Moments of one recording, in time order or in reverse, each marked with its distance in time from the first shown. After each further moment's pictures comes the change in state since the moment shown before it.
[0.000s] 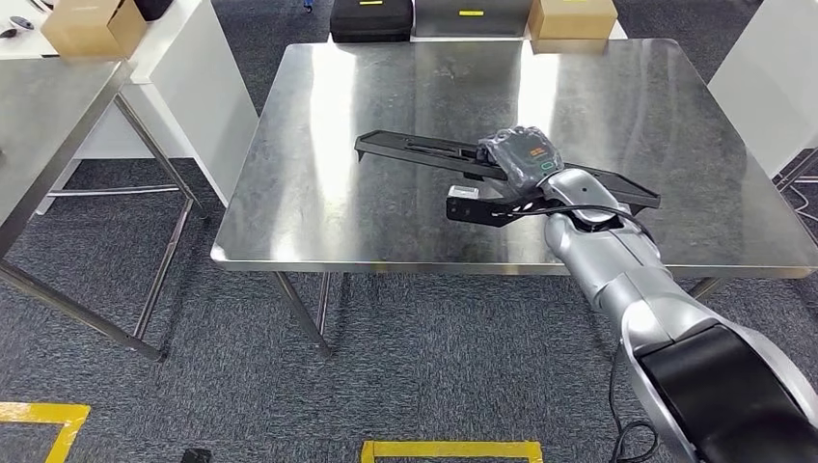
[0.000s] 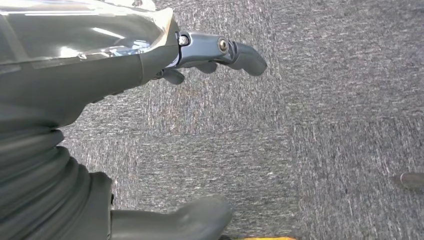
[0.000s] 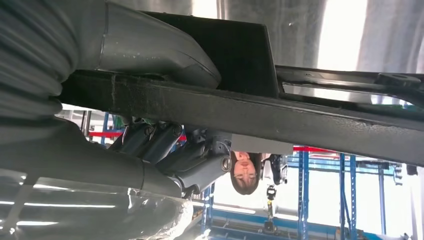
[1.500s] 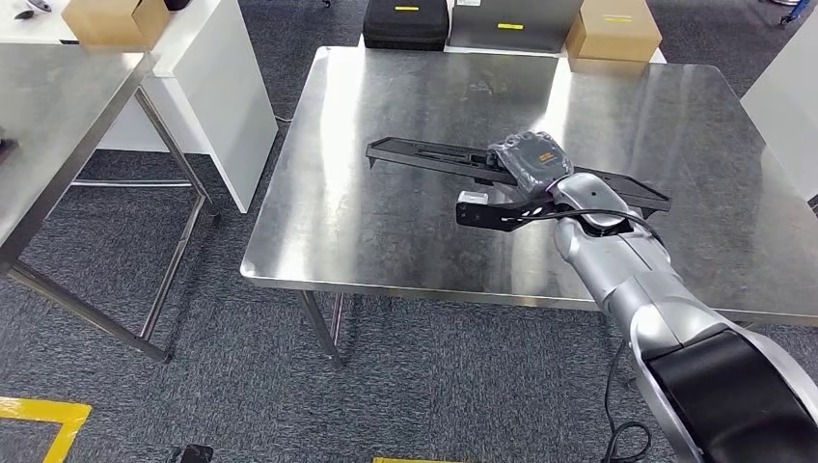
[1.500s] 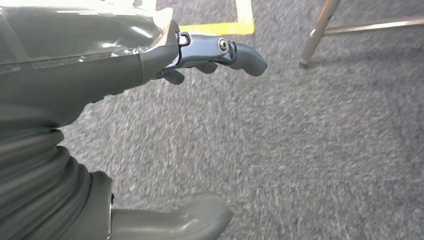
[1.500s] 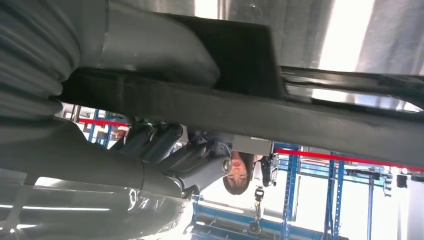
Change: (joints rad) left arm -0.006 -0.012 0.006 0.000 -0.052 0.226 -0.152; right arm 0.007 -0.035 -0.003 -0.005 0.029 0.004 -0.004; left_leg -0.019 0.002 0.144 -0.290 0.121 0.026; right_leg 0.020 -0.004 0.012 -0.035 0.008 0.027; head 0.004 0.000
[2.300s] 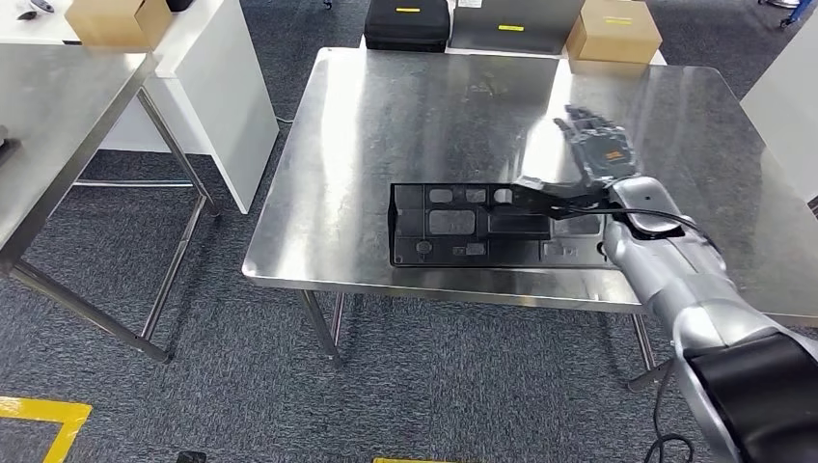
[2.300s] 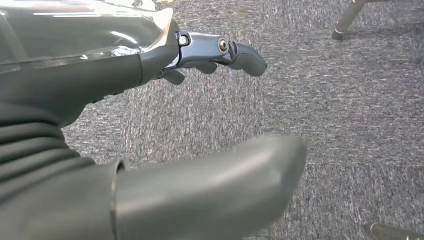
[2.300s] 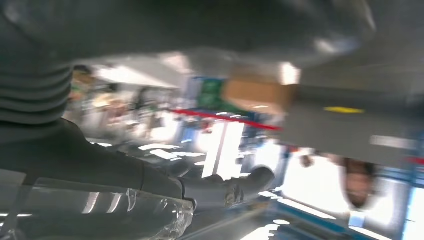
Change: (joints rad) left arm 0.017 -0.006 0.071 0.000 0.032 -0.128 0.060; right arm -0.010 -0.155 -0.028 0.054 0.085 -0.070 0.249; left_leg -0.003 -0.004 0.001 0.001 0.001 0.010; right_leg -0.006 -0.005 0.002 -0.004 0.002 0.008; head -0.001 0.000
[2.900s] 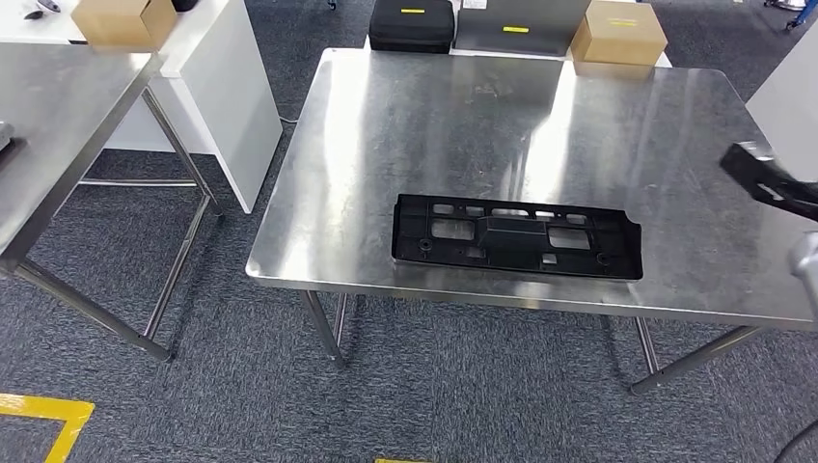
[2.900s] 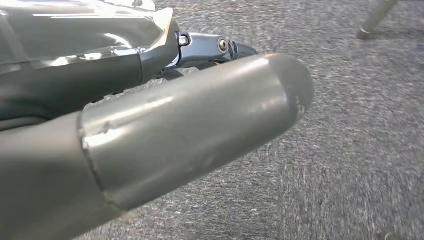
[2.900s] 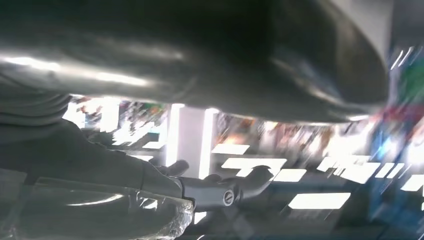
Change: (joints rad) left arm 0.031 -0.007 0.056 0.000 0.023 -0.025 -0.006; right arm -0.019 -0.365 -0.185 0.069 -0.047 -0.100 0.287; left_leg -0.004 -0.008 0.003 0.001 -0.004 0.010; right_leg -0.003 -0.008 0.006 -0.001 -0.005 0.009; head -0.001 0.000
